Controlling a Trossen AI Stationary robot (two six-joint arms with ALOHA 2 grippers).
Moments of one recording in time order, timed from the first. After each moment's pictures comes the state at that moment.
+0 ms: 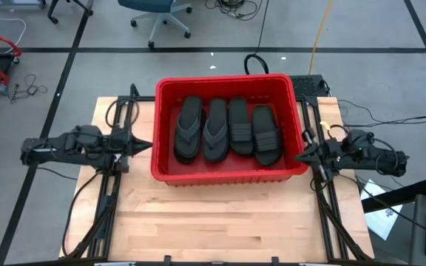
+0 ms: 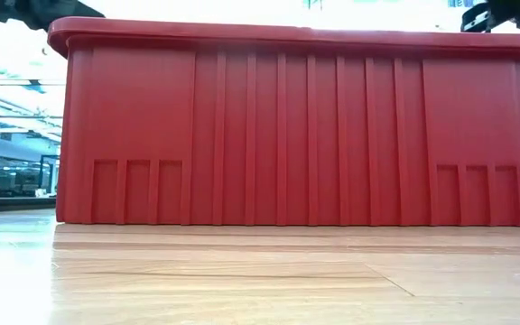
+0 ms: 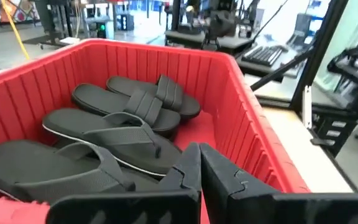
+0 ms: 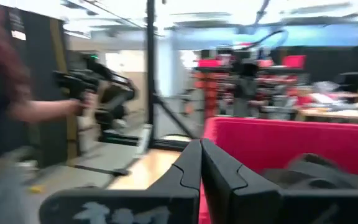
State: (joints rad) left arm -0.04 0.32 0.54 -0.39 -0.11 -0.13; right arm -0.03 0.00 0.32 -0.16 -0.26 0.02
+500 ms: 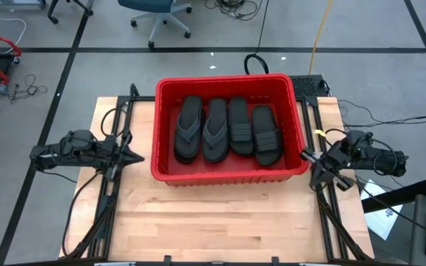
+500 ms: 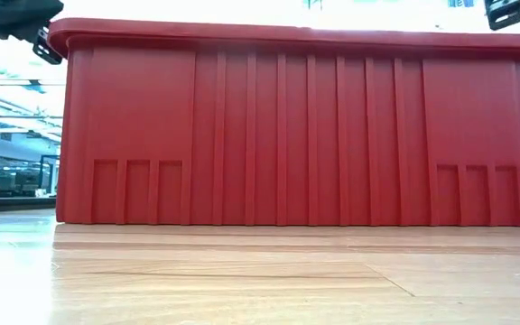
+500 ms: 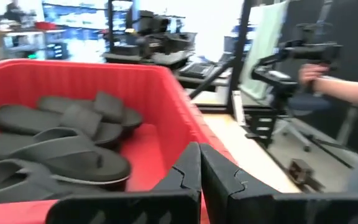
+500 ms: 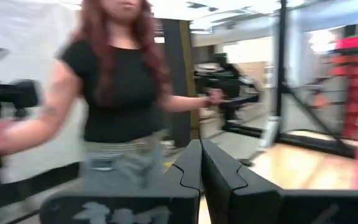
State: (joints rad) left arm -0.04 0.01 0.38 -0.40 0.16 -0.09; right arm -0.03 0.00 0.28 -0.10 -0.79 0.20
